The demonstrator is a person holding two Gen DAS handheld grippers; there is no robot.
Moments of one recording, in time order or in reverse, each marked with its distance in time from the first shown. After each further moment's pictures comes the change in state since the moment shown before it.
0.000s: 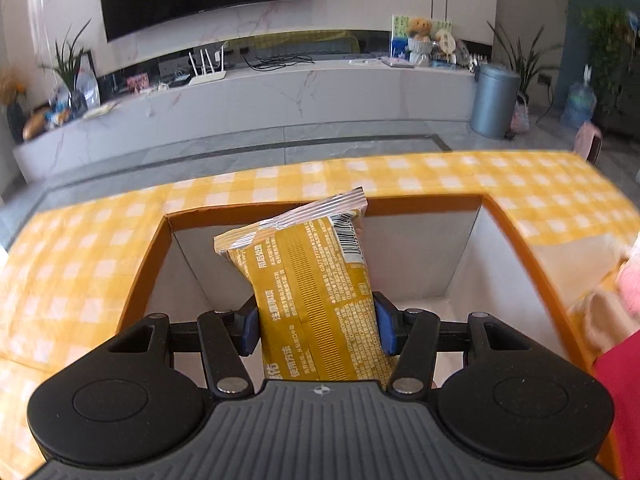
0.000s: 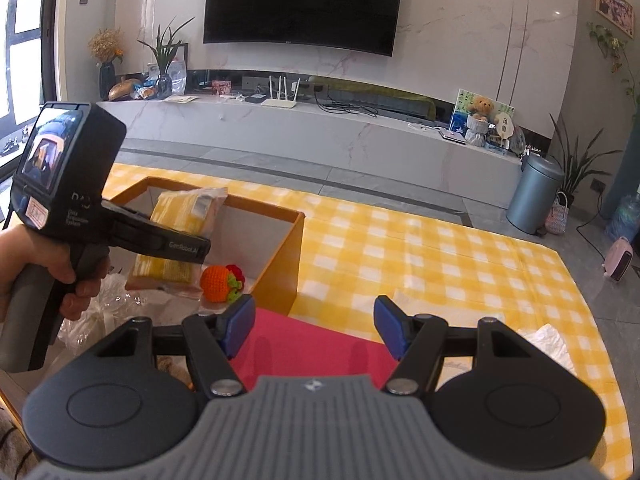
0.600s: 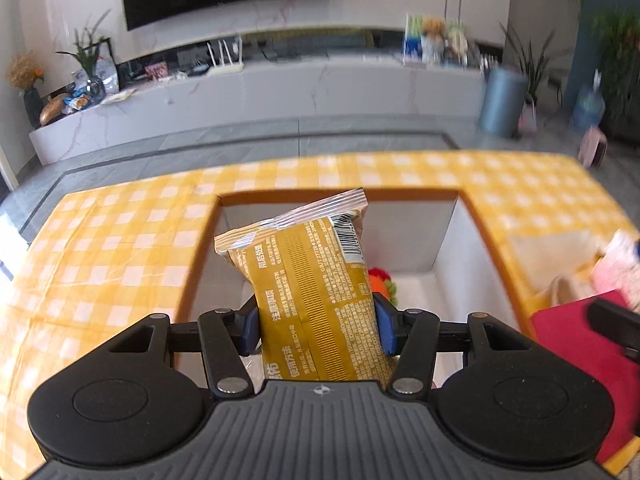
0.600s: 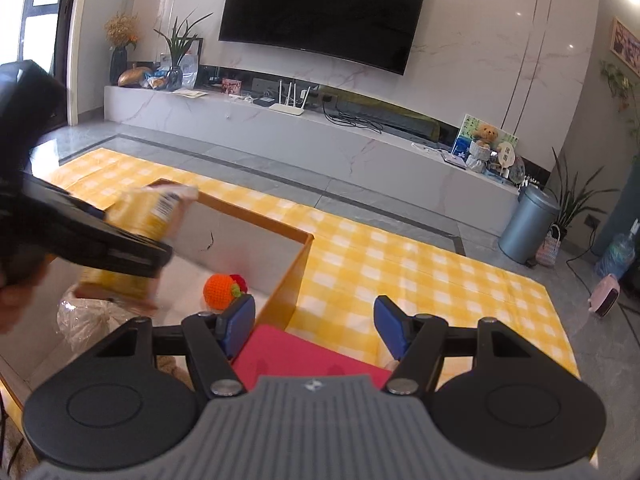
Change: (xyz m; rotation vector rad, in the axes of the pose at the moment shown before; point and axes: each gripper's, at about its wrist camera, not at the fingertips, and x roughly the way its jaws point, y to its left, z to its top) left arm -0.047 0.007 0.001 -0.050 0.037 0.002; right arm -0.018 0.013 0.012 -0.095 -0.025 -0.028
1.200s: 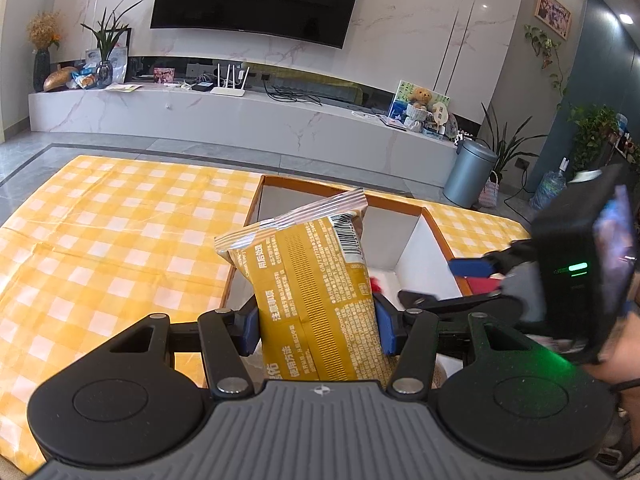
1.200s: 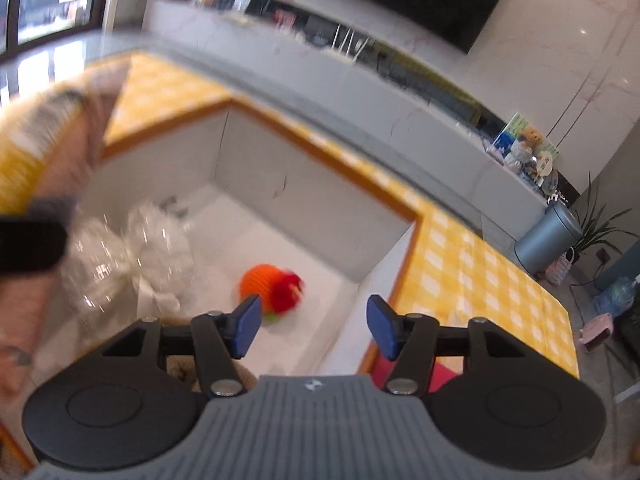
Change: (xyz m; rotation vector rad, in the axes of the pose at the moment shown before) left arm -0.097 0.055 -0.072 -0.194 -0.179 -0.162; right arm 0.058 0.084 0.007 -0.216 0.147 0.017
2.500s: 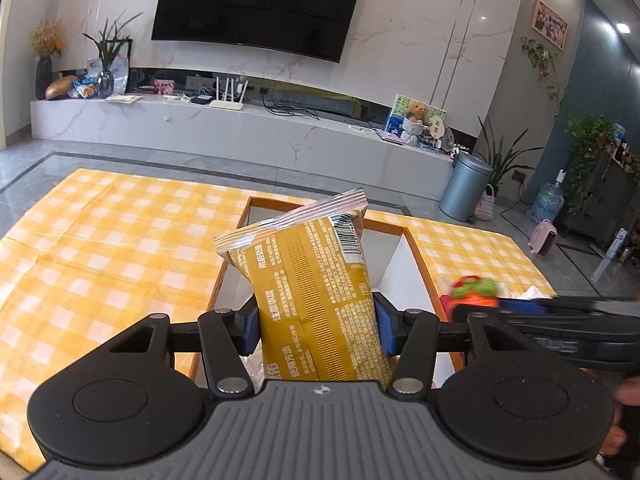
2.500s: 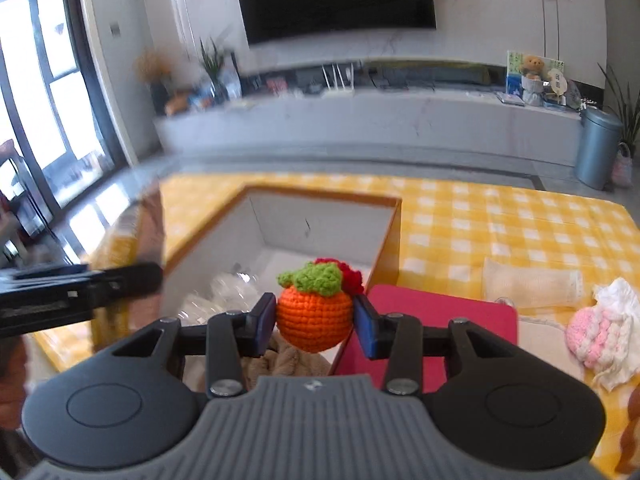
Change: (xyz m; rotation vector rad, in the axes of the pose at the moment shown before) left arm -0.013 -0.011 0.002 -0.011 -0.038 -0.015; right arm -0.070 -0.062 -0.036 0.400 -0.094 0.262
